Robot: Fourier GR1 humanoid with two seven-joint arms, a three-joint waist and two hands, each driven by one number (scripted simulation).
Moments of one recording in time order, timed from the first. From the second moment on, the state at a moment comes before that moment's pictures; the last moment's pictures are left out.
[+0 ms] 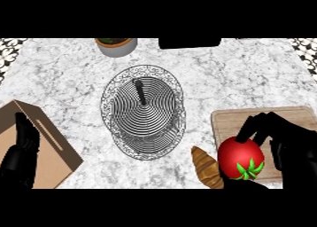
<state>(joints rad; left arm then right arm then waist) 0.20 0.37 -0.13 -1.79 0.11 0.37 0.09 -0.34 -0.37 0.51 -2.32 0.88 0.08 1.10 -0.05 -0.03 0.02</state>
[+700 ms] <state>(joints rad) 0.15 0.36 -0.15 -1.76 0.09 0.36 0.09 -0.60 -0.18 0.44 -2.12 0.89 0.18 1.11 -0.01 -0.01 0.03</state>
